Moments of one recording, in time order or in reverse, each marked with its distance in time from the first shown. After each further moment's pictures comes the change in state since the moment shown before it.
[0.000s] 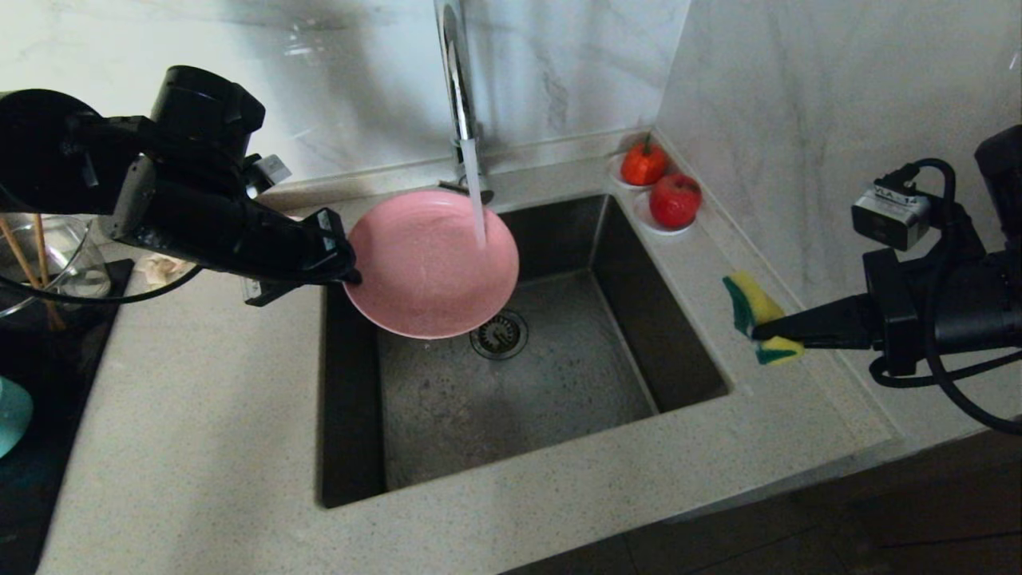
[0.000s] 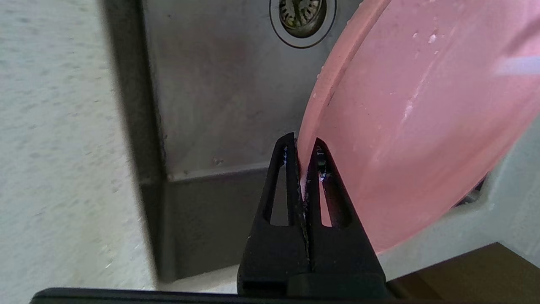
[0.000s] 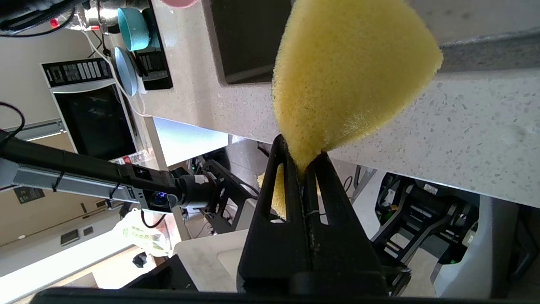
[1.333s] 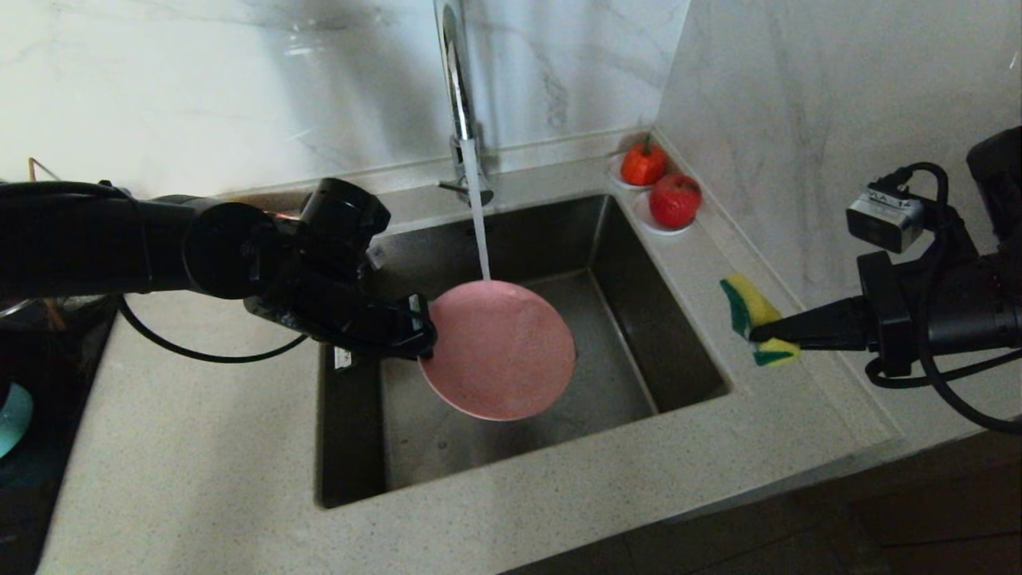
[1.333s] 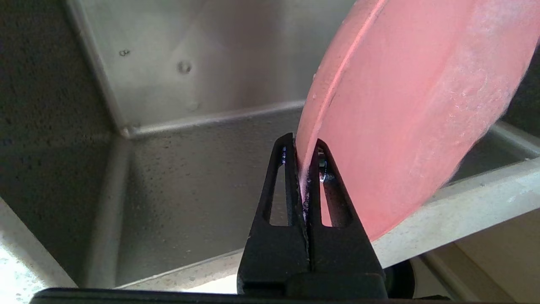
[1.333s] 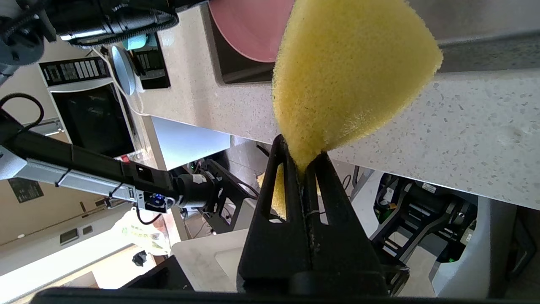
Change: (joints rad) left arm -0.158 0.110 0.171 -0.106 0.006 -0.054; right arm -0.002 0.012 -0.001 0.001 0.000 -0.007
